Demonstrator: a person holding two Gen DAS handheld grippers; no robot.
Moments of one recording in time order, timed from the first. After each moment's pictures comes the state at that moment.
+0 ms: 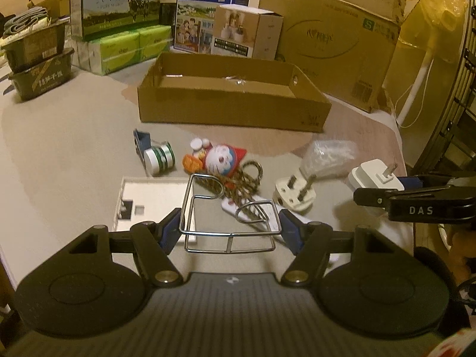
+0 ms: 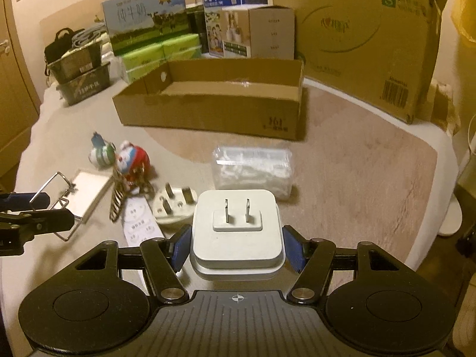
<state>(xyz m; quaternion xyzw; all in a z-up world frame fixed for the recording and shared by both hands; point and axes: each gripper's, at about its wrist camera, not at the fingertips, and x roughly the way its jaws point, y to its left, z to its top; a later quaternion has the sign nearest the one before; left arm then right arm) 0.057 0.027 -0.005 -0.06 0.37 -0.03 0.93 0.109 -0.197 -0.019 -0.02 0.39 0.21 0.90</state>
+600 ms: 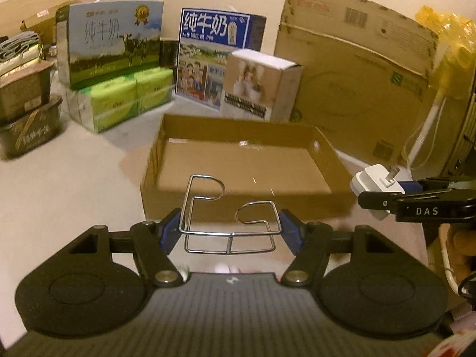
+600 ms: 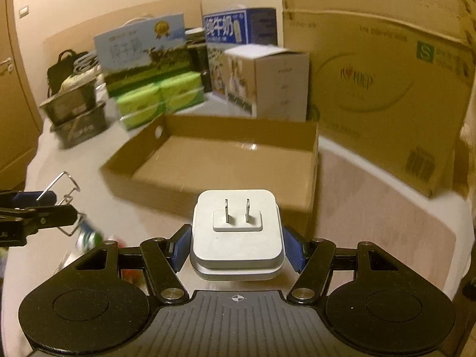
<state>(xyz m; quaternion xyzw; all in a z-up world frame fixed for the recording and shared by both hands) 0.185 0.073 0.038 -0.06 0.32 -0.03 0.94 0.238 -0.172 0.024 -0.01 0.35 0.23 0.91</state>
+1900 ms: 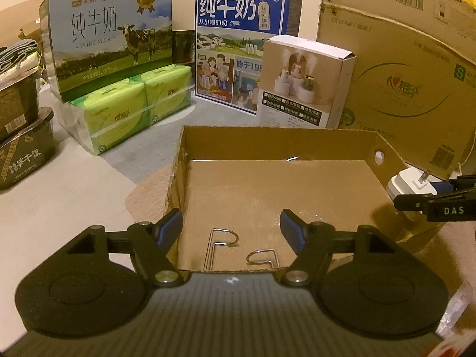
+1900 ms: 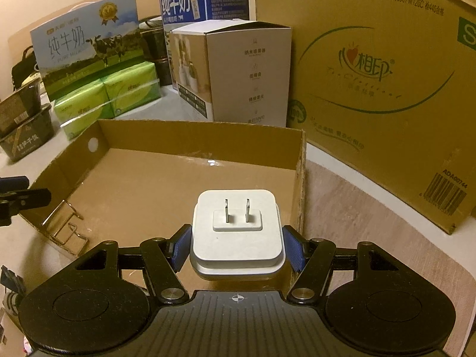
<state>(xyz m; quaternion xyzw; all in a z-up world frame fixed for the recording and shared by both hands) 0.296 0.104 -0.007 -0.03 0.34 0.00 0.94 0.354 -0.159 -0.026 -0.02 0.38 0.19 0.91</state>
